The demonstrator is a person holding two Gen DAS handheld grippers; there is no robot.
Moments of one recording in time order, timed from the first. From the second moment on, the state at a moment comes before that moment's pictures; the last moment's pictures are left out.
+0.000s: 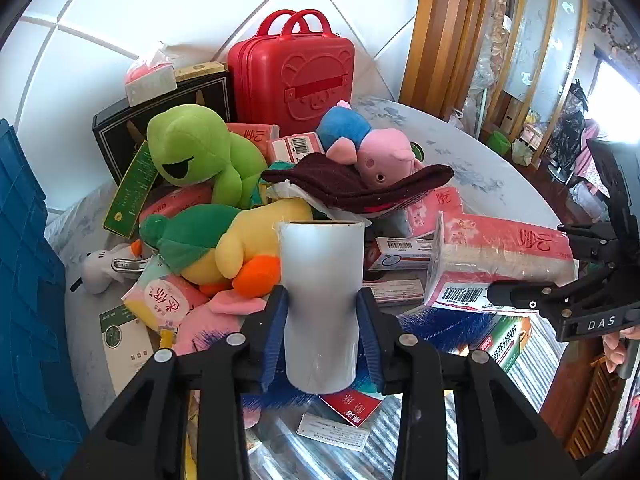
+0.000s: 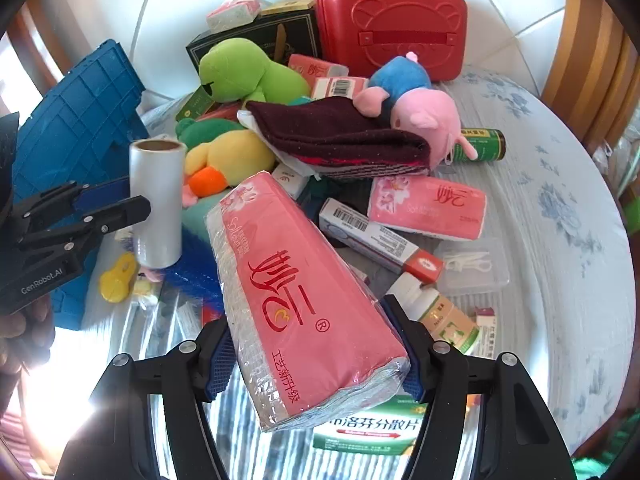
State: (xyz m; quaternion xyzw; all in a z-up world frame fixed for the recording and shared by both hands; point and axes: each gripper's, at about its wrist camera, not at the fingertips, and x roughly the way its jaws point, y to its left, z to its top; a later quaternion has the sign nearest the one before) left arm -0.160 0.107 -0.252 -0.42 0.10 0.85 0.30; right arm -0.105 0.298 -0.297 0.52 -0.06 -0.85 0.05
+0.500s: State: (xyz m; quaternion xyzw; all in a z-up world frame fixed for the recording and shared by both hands) left arm -0.149 0.132 -0.295 -0.48 0.10 0.81 0.30; right arm -0.088 0.306 -0.304 0.52 -0.07 -0.85 0.04
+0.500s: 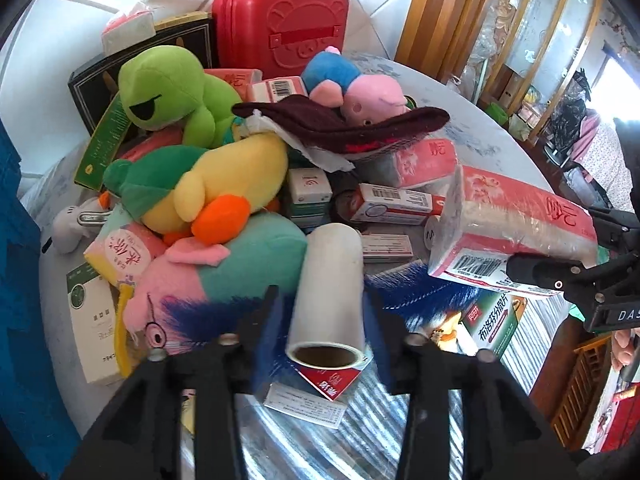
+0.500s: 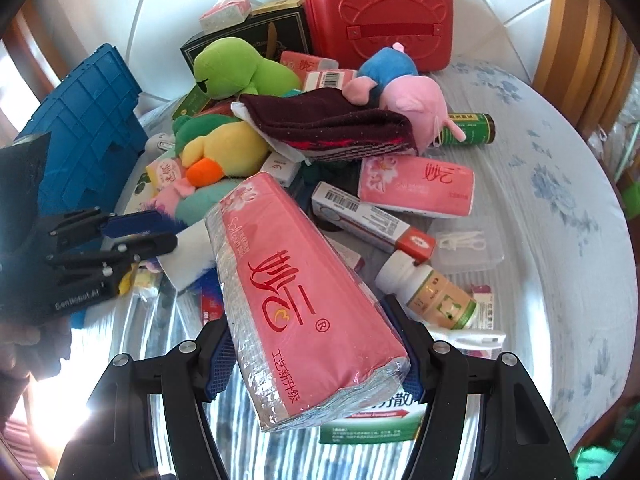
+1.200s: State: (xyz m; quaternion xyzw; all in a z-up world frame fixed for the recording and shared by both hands) left arm -0.201 0.187 -0.346 -0.54 0.17 0.78 0.26; right arm -0.098 0.333 -0.318 0.53 -0.09 -0.84 0.04
